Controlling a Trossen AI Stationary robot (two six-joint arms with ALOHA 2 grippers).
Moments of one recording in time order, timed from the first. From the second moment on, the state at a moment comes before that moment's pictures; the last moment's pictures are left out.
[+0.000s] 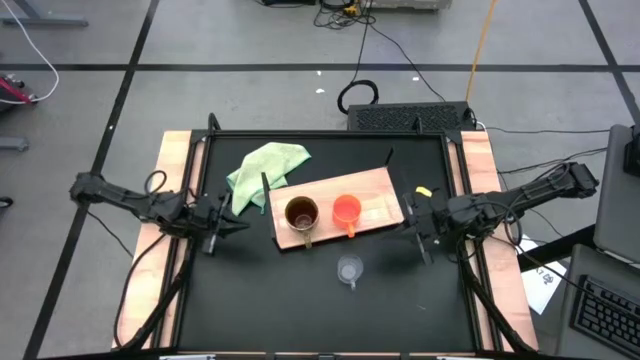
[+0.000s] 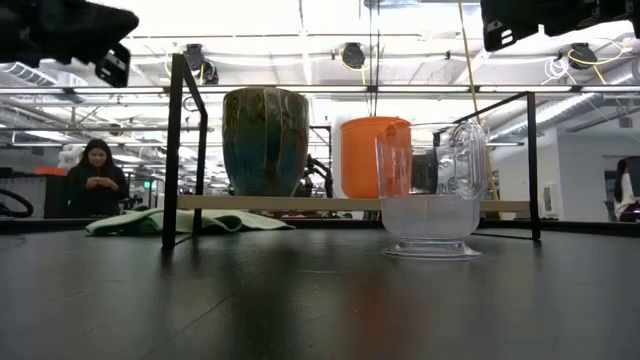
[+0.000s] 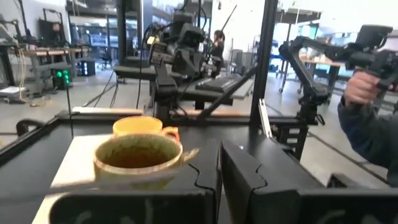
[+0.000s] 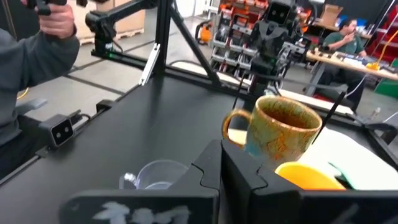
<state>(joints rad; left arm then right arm) -0.30 0.30 0.14 0.24 -0.13 -0.06 0.29 0.72 0.42 0.13 0.05 -0.15</state>
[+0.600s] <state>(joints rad) -0.30 0.77 0.38 0.43 -0.08 -0.08 0.29 0.48 0.42 -0.06 0.14 -0.15</state>
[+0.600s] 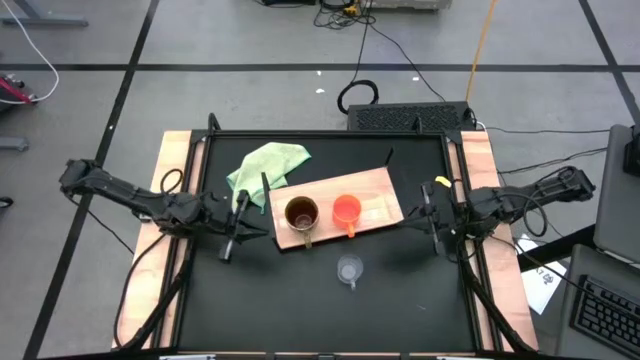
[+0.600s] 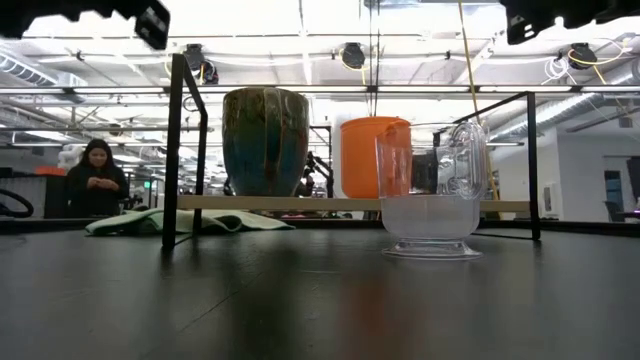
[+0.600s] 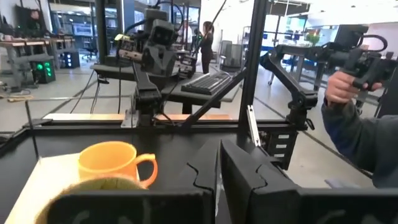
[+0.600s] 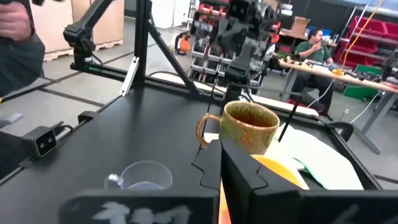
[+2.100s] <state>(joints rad) -0.24 1.70 1.37 -0.19 0.06 0.06 0.29 0.42 0.42 -0.12 0.14 -0.14</state>
